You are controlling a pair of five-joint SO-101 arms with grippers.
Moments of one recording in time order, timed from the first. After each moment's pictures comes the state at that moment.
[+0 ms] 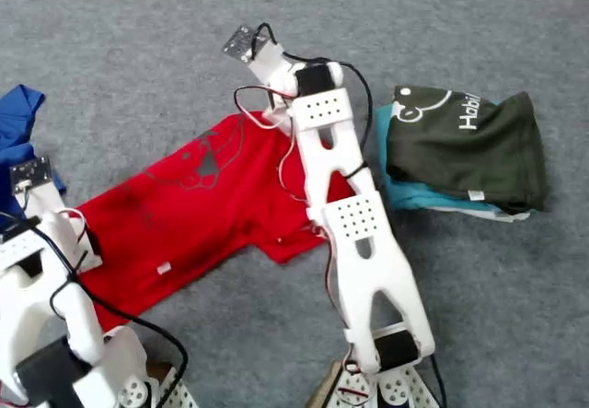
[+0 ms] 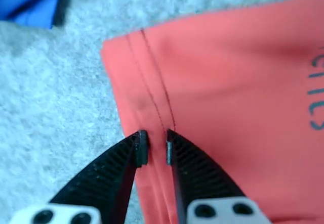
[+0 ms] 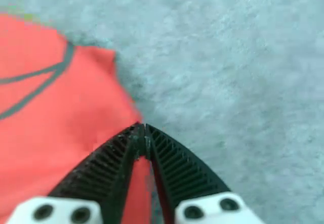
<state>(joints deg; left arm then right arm) -37.5 -19.7 57.5 48.3 -18.6 -20.7 78.5 -92.8 91.6 29.8</state>
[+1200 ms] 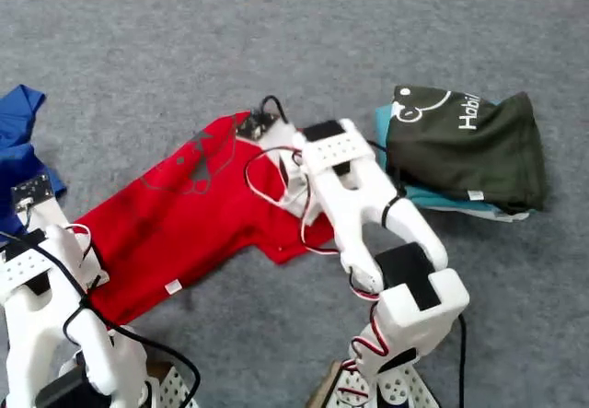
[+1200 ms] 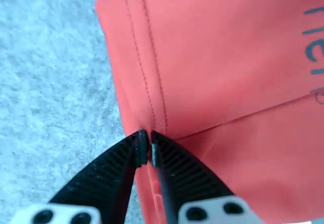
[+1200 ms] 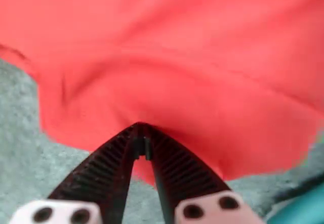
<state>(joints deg) -37.8 -31.6 64.1 57.5 -15.5 -23.2 11.1 20.9 68.4 26.9</state>
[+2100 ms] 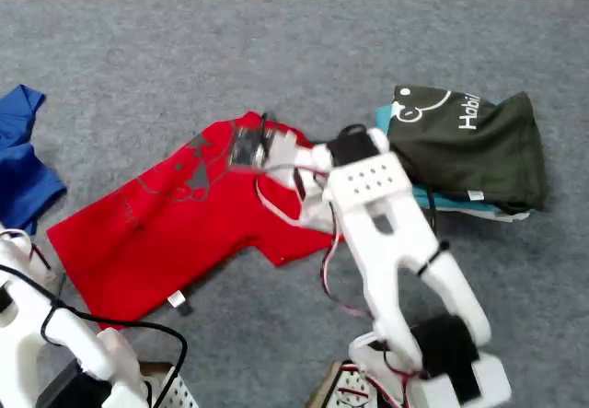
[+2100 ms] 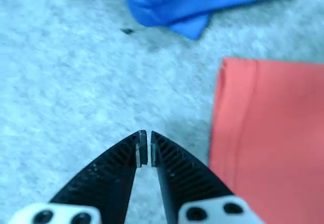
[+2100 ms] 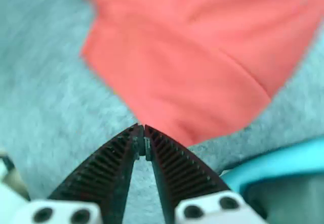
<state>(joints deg) -55.7 -31.0 58.2 48.1 -22.3 -24.1 -15.6 28.5 79.6 51.5</state>
